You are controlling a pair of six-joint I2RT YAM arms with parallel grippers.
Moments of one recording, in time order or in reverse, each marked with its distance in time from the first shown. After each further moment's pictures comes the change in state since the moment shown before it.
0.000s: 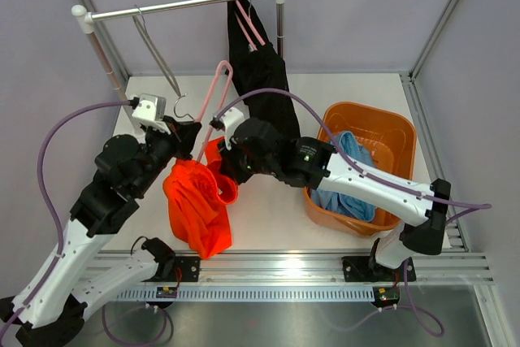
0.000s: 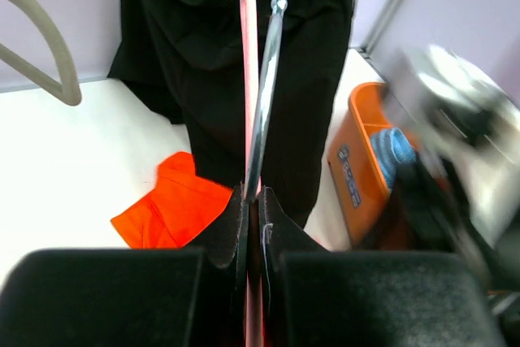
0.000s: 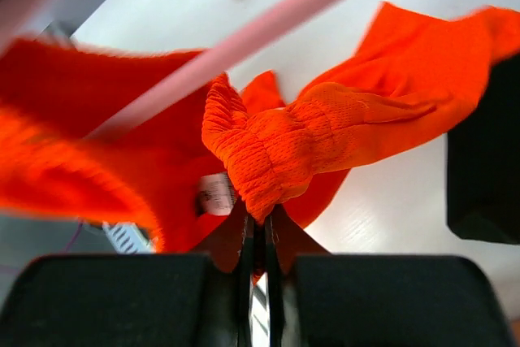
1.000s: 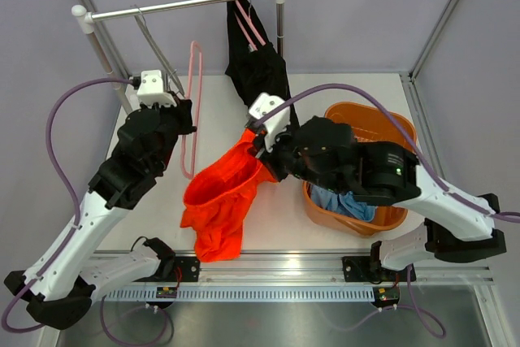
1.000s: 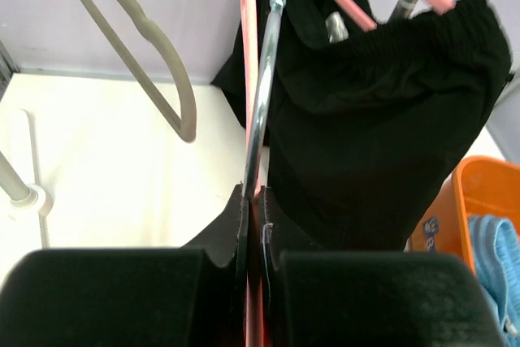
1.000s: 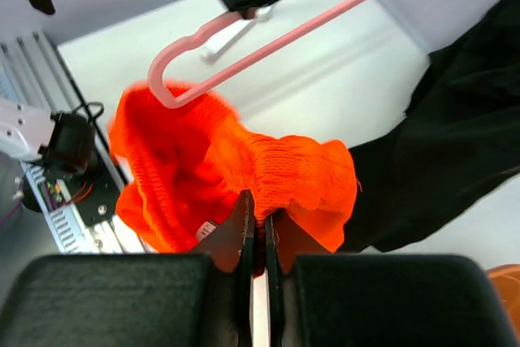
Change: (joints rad) left arm -0.001 0.204 0.103 0.041 -0.343 -0.016; right arm 0.219 -0.175 0.267 -0.233 0.295 -0.329
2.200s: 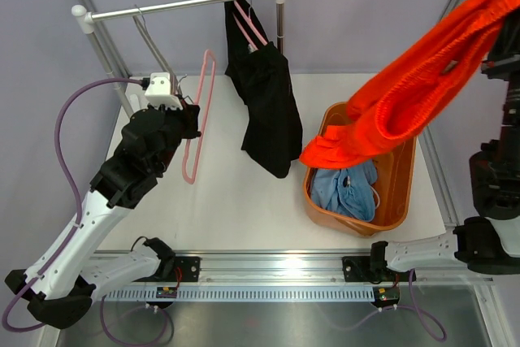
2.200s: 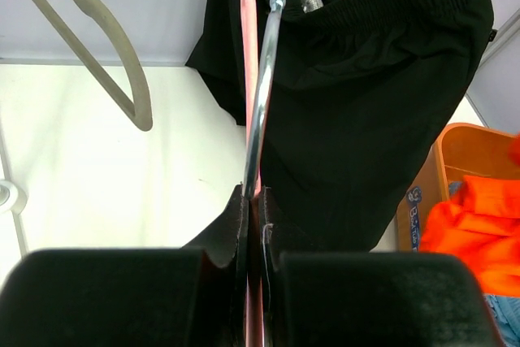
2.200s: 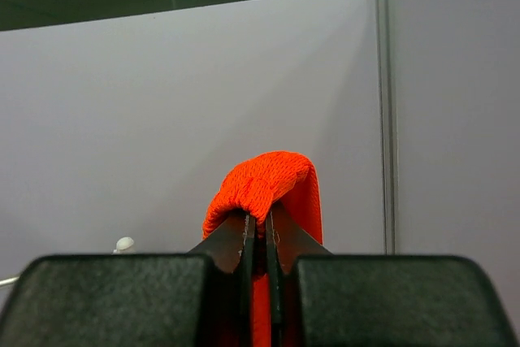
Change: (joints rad) left arm 0.000 0.006 0.007 -0.042 0.087 -0.015; right arm -0.020 -0.254 0.068 1.452 0.578 -1.271
